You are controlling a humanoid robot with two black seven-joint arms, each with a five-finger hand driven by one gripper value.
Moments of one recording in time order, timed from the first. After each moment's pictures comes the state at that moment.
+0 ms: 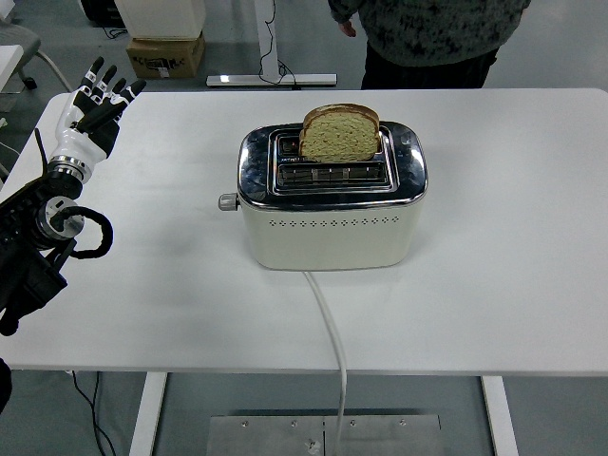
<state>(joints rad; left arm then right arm) -0.90 0.25 -0.64 -0.36 -0.06 -0.26 -0.39 0.01 0.00 0.42 0.14 -0.35 0.07 0.14</state>
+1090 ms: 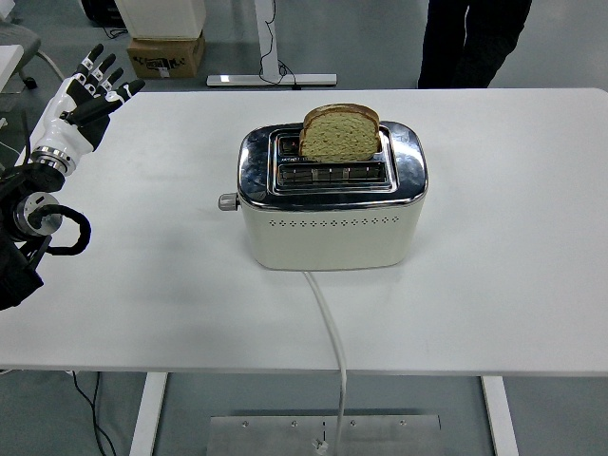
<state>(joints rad) -0.92 0.30 -0.64 -0.37 0.09 -0.33 -0.39 0.01 0.00 0.42 0.14 -0.35 0.07 0.14</state>
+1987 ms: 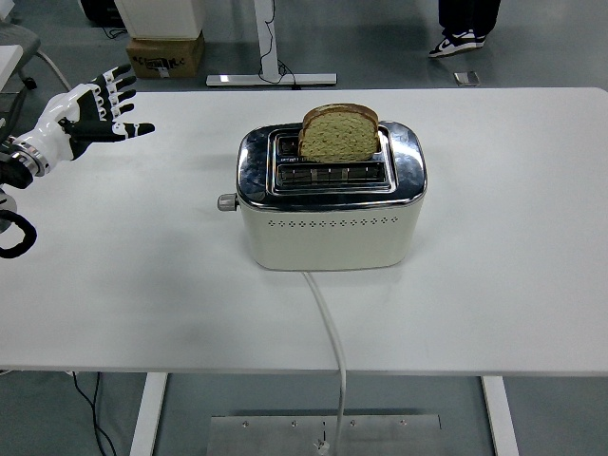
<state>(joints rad) -0.96 0.47 -0.43 -0.42 0.45 -0.42 -0.39 0.01 0.00 0.42 0.14 -0.35 0.07 0.14</state>
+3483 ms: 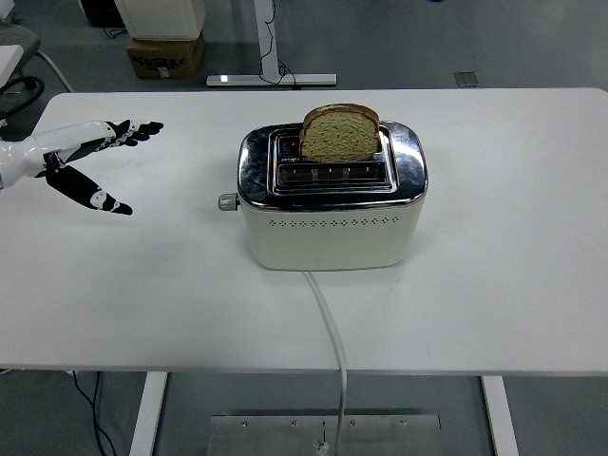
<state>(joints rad) -0.91 0.89 -0.43 -1.14 1.09 -0.35 -0.40 0.01 0.00 0.42 0.14 -0.35 0.07 0.14</state>
